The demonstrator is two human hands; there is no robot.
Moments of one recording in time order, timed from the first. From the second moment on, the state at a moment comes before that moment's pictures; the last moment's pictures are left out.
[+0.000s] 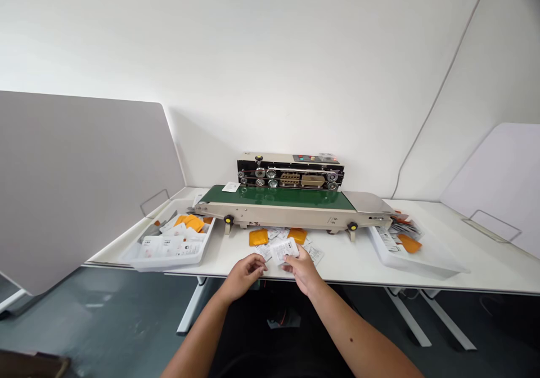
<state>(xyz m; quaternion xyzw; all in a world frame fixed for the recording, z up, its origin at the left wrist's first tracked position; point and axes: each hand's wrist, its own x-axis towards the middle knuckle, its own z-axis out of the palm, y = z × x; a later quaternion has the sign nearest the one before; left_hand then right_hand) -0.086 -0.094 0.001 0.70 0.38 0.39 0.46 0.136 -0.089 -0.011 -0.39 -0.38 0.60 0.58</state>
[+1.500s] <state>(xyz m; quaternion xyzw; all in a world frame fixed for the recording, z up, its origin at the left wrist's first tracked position) -0.085 -0.100 0.013 0.69 0.37 0.38 0.50 0.145 -0.084 -0.013 -0.40 -0.54 0.64 0.37</state>
